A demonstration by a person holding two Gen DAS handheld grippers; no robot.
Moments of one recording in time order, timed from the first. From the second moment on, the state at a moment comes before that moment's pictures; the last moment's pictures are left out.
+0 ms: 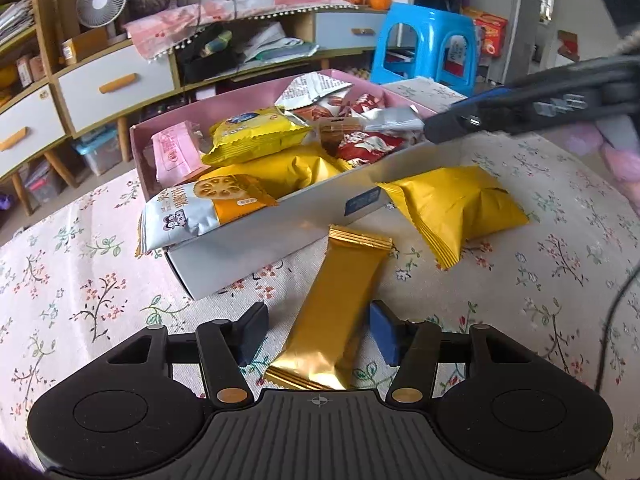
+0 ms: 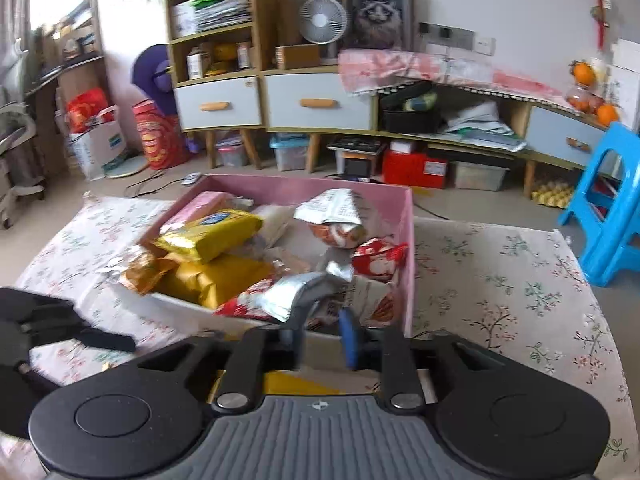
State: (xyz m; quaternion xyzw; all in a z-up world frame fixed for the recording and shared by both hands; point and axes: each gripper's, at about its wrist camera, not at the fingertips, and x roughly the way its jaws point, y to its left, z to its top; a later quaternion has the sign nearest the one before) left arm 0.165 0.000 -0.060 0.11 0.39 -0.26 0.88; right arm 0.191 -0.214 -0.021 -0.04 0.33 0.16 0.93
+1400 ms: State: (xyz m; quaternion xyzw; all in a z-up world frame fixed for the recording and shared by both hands) left arm 0.136 0.000 -0.052 0.03 0.44 -0.11 0.89; right arm 0.170 -0.182 -0.045 -0.16 0.38 0.27 0.87
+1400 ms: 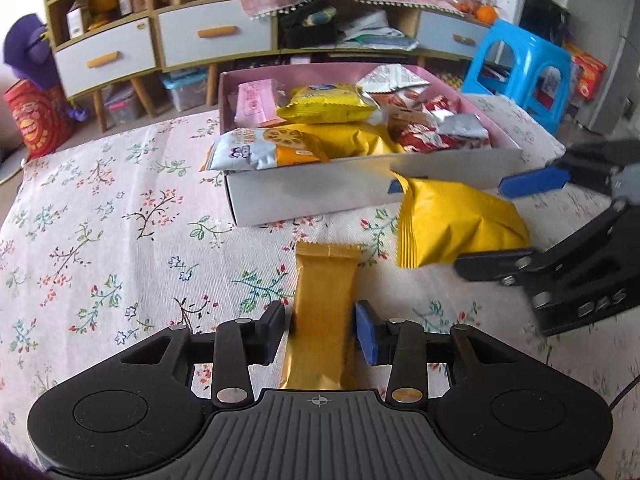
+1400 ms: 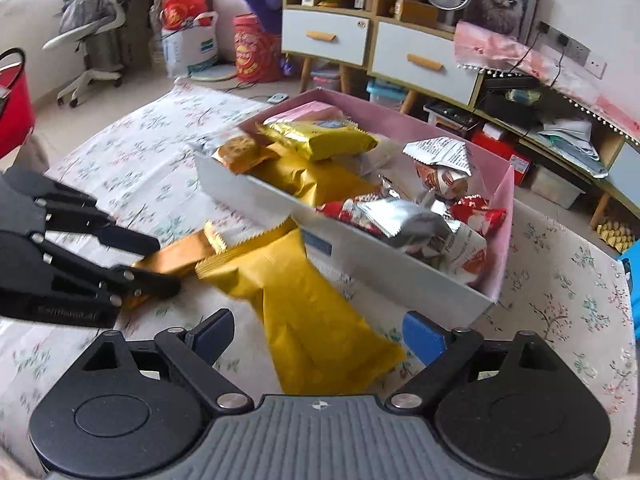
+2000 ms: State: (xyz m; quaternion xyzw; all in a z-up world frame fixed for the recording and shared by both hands) left arm 0.122 0.012 -0.037 -0.03 0.43 -0.10 0.90; right arm 0.158 -0.182 -0.045 -0.10 0.38 0.24 0.89
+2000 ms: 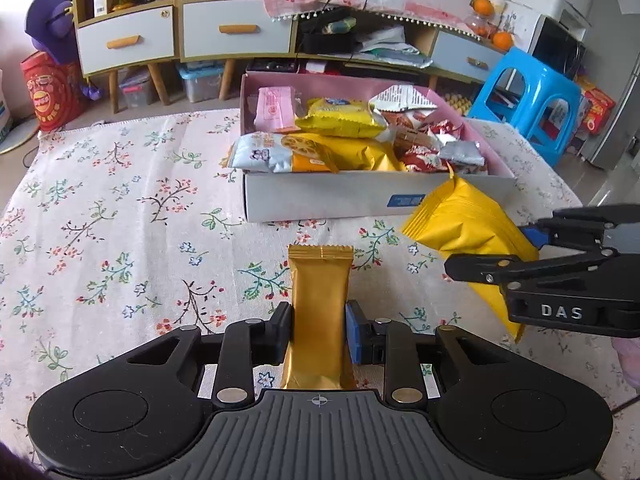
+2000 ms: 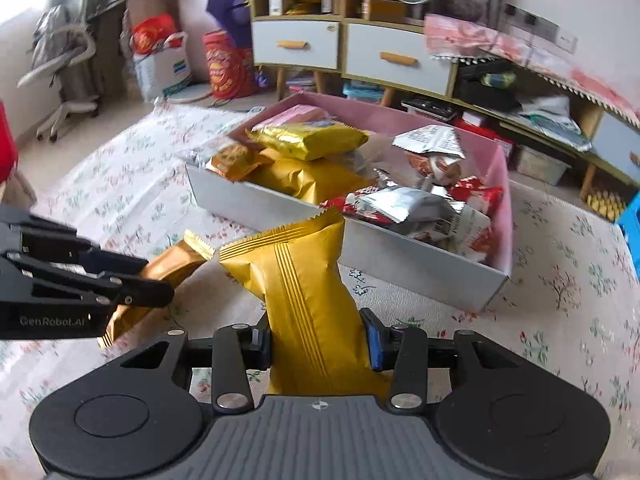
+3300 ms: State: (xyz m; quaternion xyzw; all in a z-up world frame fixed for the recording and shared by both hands) left arm 0.263 -0.026 0.019 -0.04 0.38 -0.09 0.92; right arm 0.259 -0.210 0.001 0.09 0.38 0.11 0.92
